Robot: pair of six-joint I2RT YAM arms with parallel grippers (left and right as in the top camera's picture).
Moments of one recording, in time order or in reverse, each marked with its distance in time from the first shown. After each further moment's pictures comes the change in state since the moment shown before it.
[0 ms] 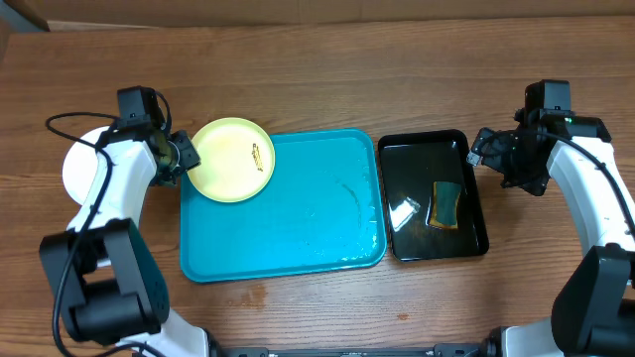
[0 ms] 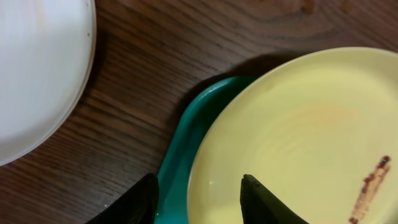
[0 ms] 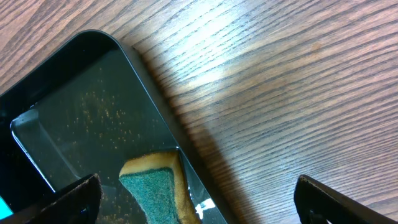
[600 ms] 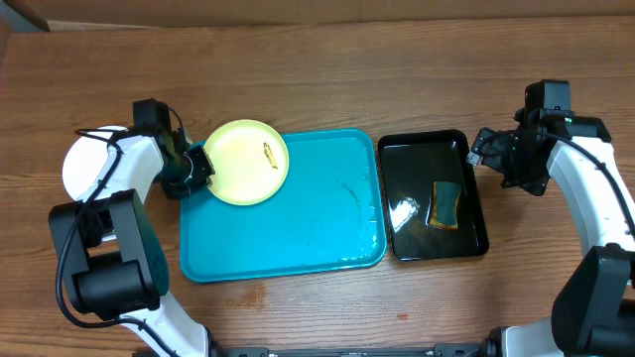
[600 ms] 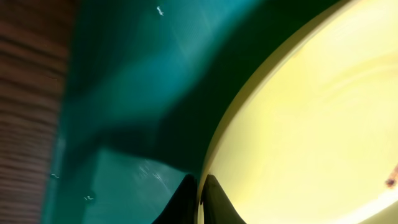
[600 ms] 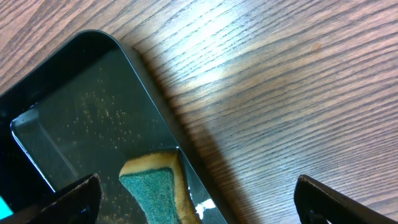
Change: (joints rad) left arm -0.003 0.113 0.000 -0.108 0.218 0.026; right arm 0.000 0.000 0.000 0.001 0.000 0.000
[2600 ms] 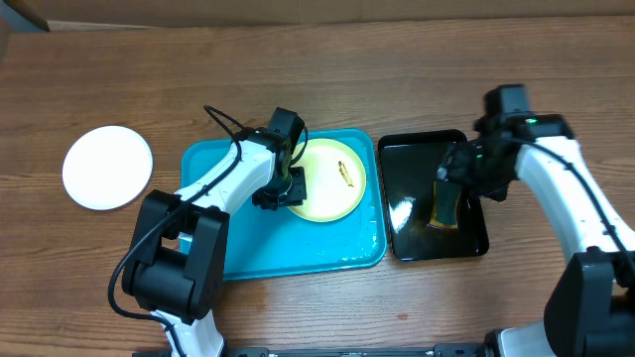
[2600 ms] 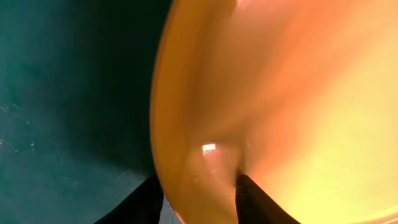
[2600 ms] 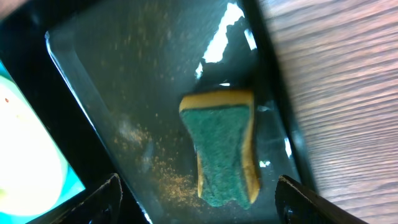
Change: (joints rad) left arm -0.554 0.000 0.000 -0.060 -0.177 -0.192; right arm 0.197 0.000 -0.021 -0.073 -0.053 0.055
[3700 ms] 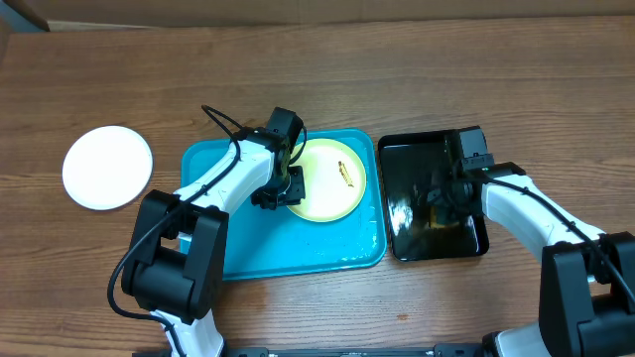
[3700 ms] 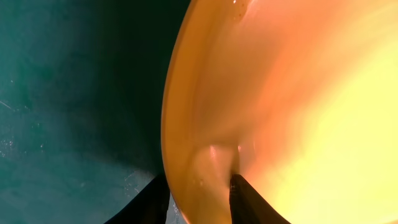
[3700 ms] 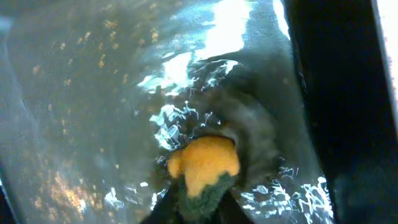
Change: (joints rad) left arm 0.000 0.000 0.000 0.002 -0.011 -0.005; right arm 0.095 0.000 -0.337 0.502 0.143 -0.006
